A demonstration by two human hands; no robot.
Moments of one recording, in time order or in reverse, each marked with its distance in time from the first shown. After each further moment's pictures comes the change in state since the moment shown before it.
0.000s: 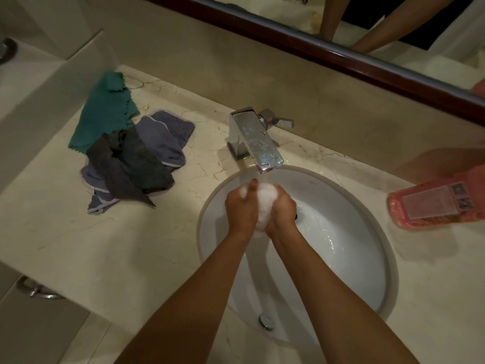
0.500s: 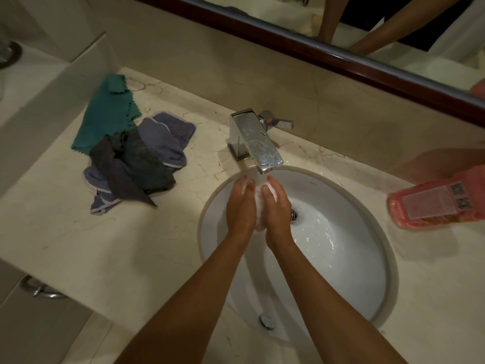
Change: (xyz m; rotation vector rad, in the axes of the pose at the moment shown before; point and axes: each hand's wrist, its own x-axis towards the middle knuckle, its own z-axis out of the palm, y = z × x) left_hand -0.007 0.005 -0.005 0.079 -0.088 -0.015; right_hand -0.011 0.020 -0.011 -0.323 -0.236 -0.489
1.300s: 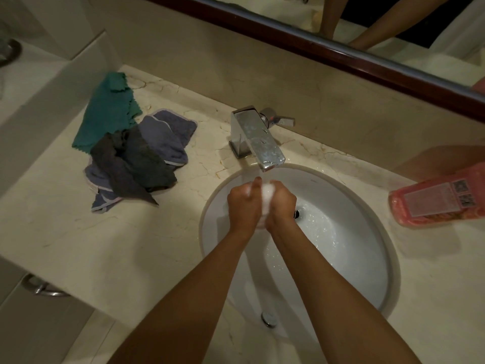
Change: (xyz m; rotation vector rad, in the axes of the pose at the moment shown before) left_hand 0.001 0.004 0.001 -0.011 0.097 0.130; right_hand 0.025 -0.019 0.007 0.227 0.238 0.466
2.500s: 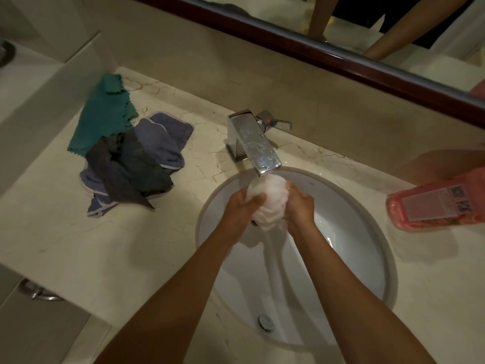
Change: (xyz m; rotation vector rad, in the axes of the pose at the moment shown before) left_hand 0.014 -0.020 -0.017 -0.265 -0.475 -0.149; right_hand 0.011 -0.024 -0.036 -0.156 0.039 -0.151
